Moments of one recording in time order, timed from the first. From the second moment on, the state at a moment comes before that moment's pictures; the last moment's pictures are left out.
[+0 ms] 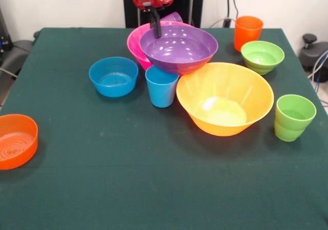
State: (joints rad) arm -0.54 -0.93 0.81 2.50 -2.33 0.49 -1.28
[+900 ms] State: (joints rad) arm -0.52 -0.93 0.82 2.51 -2.34 0.49 -1.25
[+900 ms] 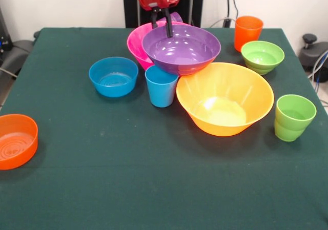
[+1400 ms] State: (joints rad) arm -0.50 -0.93 0.79 2.51 -2.36 0.49 -1.25
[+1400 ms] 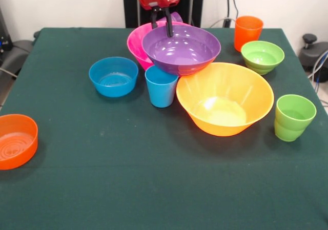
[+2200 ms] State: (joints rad) arm -0.48 -0.95 0.71 2.51 -2.36 0.42 -1.25
